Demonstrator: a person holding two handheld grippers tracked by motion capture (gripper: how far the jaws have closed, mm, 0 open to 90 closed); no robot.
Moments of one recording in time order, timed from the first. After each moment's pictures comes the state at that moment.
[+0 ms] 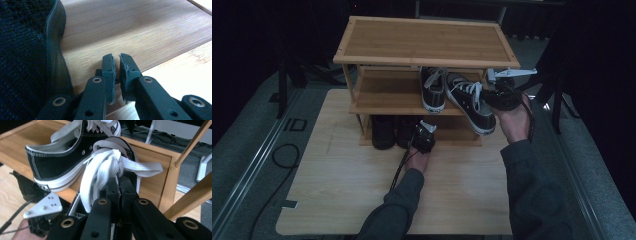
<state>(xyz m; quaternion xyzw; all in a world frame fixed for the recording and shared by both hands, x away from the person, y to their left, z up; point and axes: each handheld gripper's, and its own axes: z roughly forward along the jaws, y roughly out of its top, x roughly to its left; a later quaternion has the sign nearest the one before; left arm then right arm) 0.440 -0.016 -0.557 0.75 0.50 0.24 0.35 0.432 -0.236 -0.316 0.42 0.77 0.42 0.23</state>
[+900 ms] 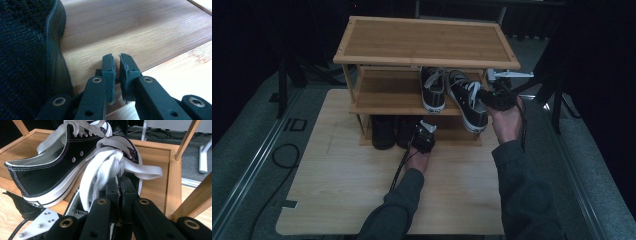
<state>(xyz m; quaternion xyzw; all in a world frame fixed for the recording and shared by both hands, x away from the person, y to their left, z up) 0.440 -0.015 -0.557 0.76 0.50 0.24 0.35 0.444 -0.231 -0.332 0.47 0.73 0.44 0.22</state>
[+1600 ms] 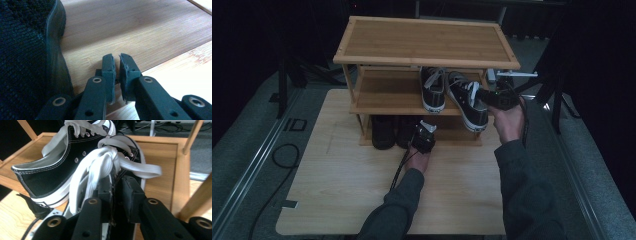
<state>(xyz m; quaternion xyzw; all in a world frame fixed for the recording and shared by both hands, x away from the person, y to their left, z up) 0.440 -0.015 -0.557 0.76 0.50 0.24 0.35 0.448 -0.241 -0.334 0.49 0.72 0.46 0.17</state>
